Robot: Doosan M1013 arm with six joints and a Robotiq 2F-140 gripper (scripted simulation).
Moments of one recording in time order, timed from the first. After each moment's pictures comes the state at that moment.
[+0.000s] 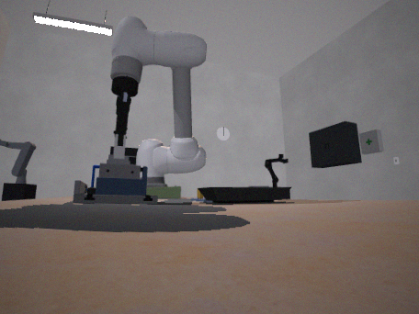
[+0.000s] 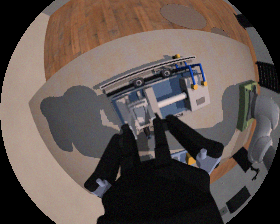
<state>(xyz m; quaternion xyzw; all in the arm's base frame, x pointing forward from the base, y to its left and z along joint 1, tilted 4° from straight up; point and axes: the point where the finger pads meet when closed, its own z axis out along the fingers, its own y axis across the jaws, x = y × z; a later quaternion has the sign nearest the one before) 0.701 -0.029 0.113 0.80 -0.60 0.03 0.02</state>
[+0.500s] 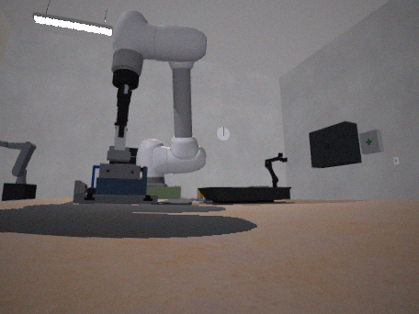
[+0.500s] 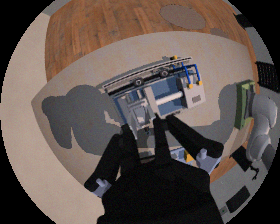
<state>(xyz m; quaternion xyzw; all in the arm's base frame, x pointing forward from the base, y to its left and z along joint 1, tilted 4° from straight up) 0.700 -0.027 0.136 0.80 -0.60 0.03 0.02</state>
